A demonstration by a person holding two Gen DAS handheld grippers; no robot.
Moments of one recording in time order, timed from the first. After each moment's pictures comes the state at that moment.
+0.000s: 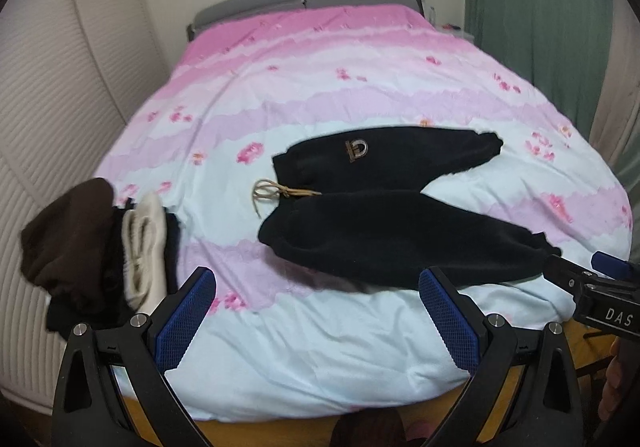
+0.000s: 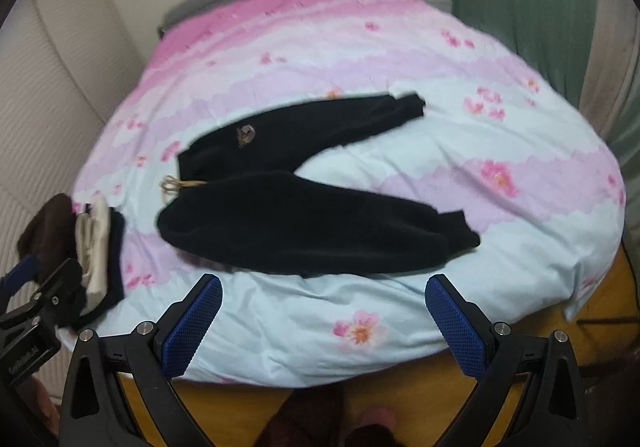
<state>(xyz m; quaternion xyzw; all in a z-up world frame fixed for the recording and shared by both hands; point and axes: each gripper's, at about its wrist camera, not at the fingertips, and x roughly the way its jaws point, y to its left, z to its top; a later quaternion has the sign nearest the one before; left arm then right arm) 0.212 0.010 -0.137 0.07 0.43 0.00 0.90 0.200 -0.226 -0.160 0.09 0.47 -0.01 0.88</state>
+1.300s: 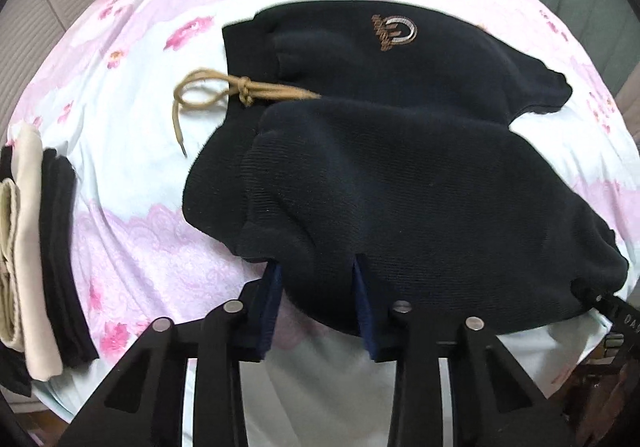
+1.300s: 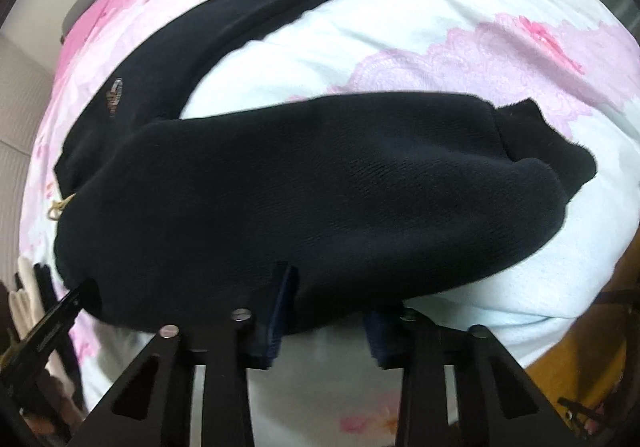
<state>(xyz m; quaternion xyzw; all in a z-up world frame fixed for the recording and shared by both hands) 0.356 0.043 -0.298 0.02 0.57 -0.03 0.82 0.299 -0.245 -0.328 0.20 0.57 -0.09 0.79</state>
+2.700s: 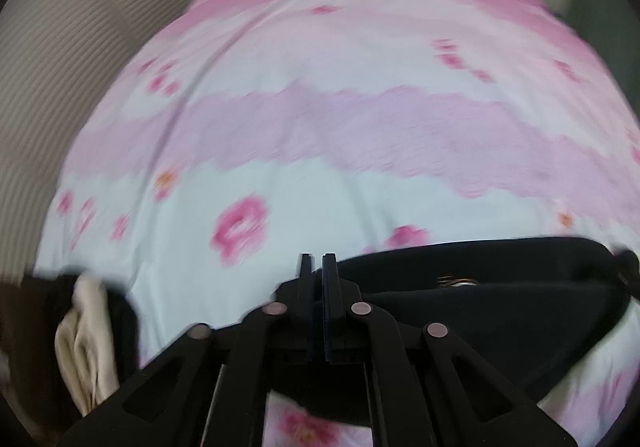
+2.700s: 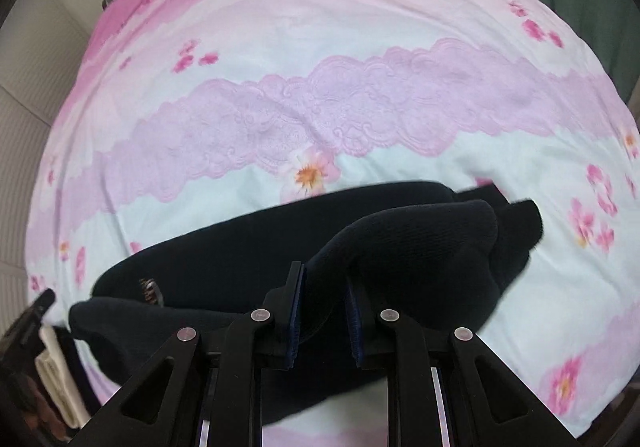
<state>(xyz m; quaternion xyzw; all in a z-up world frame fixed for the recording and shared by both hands) 0.558 0.051 -0.207 0.02 0.53 0.09 0.84 0.577 -0.270 -0.245 0.10 0.57 -0.01 0.81</state>
